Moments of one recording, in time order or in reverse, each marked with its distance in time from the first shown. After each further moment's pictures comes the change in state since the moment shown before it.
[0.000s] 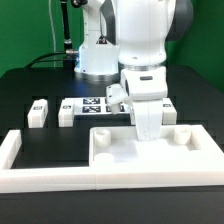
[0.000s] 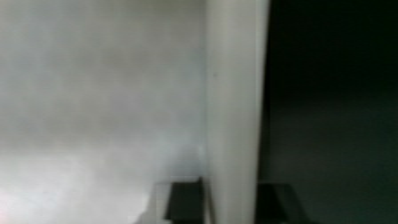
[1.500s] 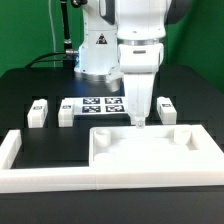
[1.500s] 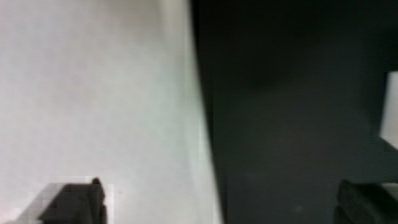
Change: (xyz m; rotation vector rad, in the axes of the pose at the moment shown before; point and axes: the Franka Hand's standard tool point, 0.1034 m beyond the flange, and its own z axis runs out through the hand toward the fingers) arm 0.006 -0.015 -0.046 -0.069 -0.007 0.303
